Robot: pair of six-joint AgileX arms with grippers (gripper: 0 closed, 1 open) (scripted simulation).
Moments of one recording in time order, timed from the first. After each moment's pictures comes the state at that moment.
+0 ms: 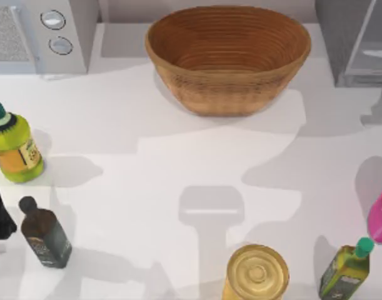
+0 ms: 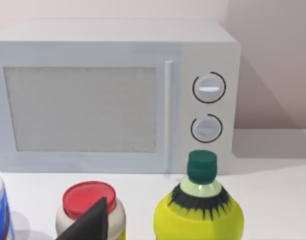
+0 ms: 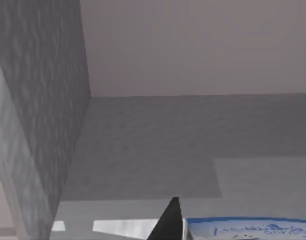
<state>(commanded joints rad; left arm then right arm) 0.00 0.00 0.00 0.00 0.00 0.00 -0.20 1.60 0.65 0.81 -0.16 0.01</state>
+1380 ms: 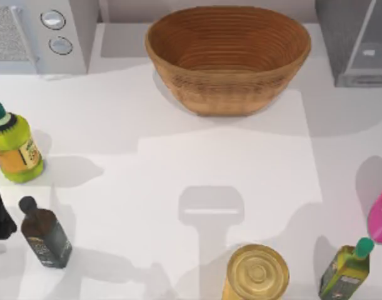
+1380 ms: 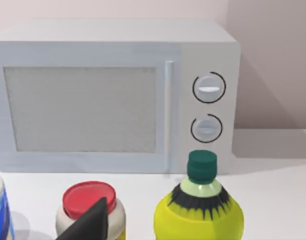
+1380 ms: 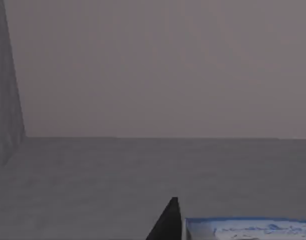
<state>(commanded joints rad) 0.00 0.00 0.00 0.00 0.00 0.00 -0.25 2.29 1.21 1.06 -0.24 0.01</state>
